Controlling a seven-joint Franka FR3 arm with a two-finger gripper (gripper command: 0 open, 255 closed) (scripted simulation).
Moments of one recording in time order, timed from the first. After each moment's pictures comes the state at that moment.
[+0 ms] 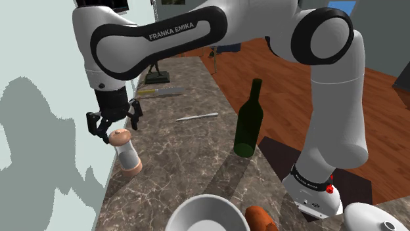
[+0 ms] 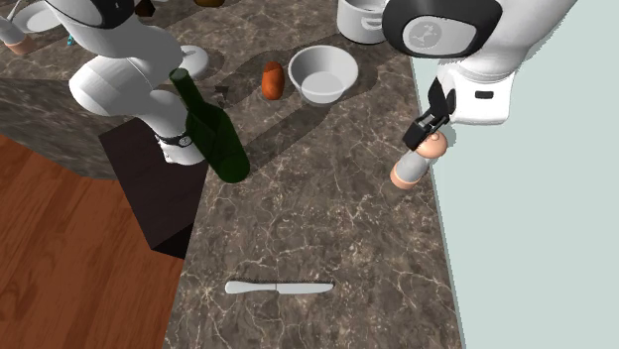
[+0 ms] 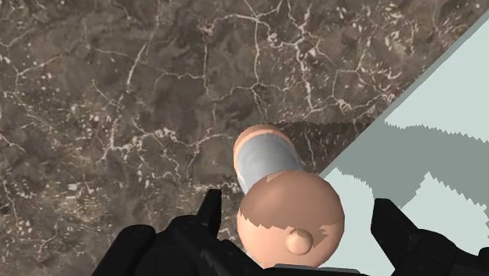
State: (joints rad) arm 0.31 0.36 0.39 -1.50 -0.03 1.89 0.66
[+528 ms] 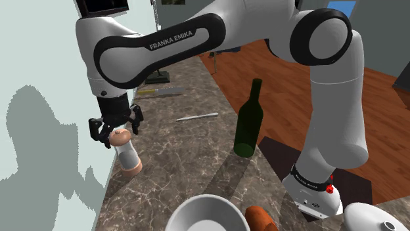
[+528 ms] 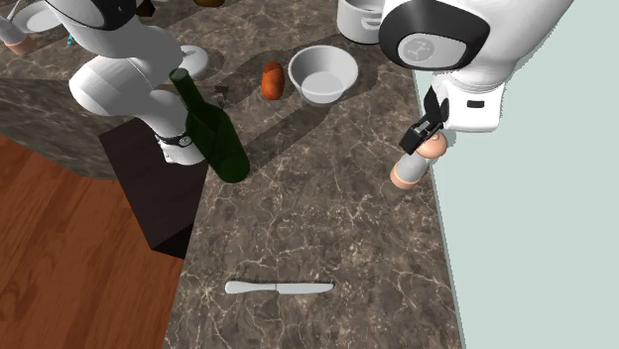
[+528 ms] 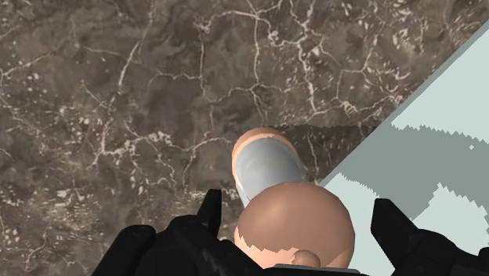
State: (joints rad) arm 0.31 0.37 0.39 -1.53 -0.04 1.94 0.66
